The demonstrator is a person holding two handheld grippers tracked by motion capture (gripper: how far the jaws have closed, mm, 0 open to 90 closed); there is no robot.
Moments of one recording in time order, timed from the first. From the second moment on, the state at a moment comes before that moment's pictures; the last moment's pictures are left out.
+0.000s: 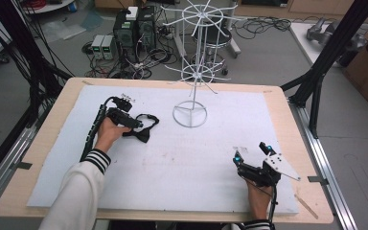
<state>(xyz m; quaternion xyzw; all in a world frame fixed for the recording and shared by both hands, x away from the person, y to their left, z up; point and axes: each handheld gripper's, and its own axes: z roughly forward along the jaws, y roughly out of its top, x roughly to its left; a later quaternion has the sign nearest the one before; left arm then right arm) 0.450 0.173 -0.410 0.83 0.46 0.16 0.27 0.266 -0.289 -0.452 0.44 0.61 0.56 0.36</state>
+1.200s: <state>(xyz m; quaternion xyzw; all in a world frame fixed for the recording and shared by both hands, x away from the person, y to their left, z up) 0.456 0.171 -0.419 0.82 0.51 0.14 0.23 0.266 -0.289 -0.452 0.44 0.61 0.56 0.36</state>
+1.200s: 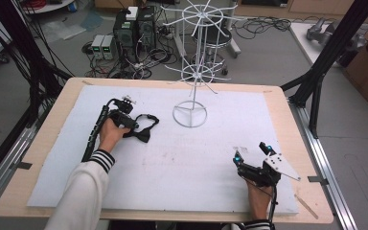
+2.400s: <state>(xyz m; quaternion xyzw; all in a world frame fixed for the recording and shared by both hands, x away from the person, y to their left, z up) 0.439 0.181 -0.396 0.81 0.47 0.16 0.31 0.266 -0.289 -0.452 0.43 0.61 0.56 0.36</state>
